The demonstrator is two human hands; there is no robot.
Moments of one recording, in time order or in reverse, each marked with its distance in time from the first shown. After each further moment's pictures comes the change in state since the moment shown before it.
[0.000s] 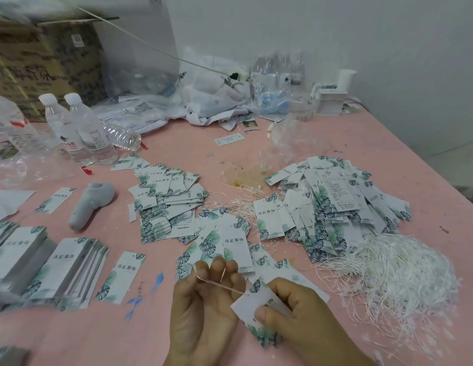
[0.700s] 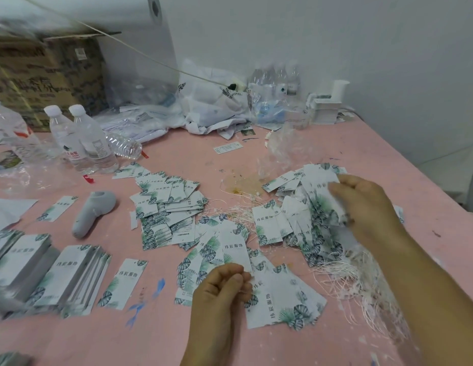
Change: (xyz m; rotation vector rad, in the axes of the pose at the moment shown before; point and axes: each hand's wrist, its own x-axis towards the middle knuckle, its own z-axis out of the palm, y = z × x) left_hand 0.008 -0.017 -0.001 0.585 0.326 0.023; right_hand 0.059 -0.070 -0.124 0.002 0.610 -0.096
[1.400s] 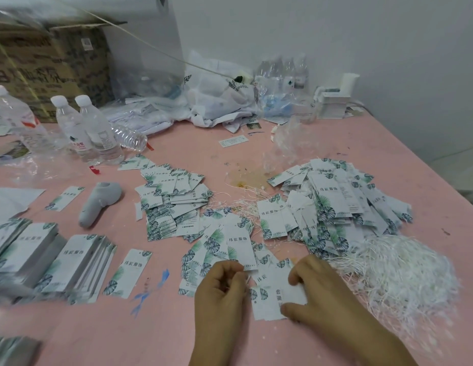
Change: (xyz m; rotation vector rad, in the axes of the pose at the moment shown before) left_hand -0.012 -0.002 0.005 0.344 0.125 0.185; right_hand -0.093 0.077 0.042 -0.895 -0.545 -0.226
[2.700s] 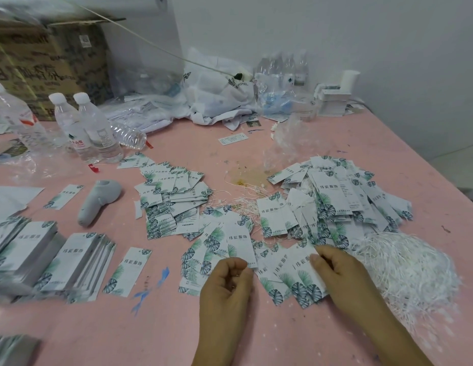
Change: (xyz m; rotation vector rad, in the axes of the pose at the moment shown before) left_hand 0.004 -0.018 -0.007 0.102 -0.140 0.095; right_hand 0.002 0.026 -0.005 0.503 0.300 0.177
